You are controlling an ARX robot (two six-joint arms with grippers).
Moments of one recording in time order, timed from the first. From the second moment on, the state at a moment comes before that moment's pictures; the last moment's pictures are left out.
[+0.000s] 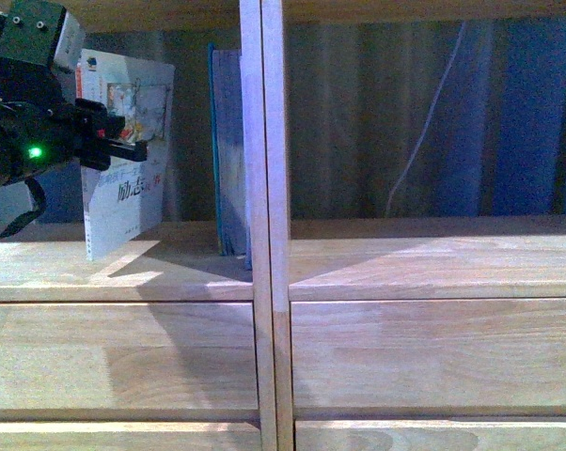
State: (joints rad) left arm -0.07 1.91 1.31 0.84 0.19 0.22; right arm 0.00 0.21 0.04 0.17 0.00 0.00
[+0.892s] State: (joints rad) left arm -0.17 2.04 1.48 0.75 0.07 0.22; right arm 0.00 0.01 0.01 0.00 0.00 0.00
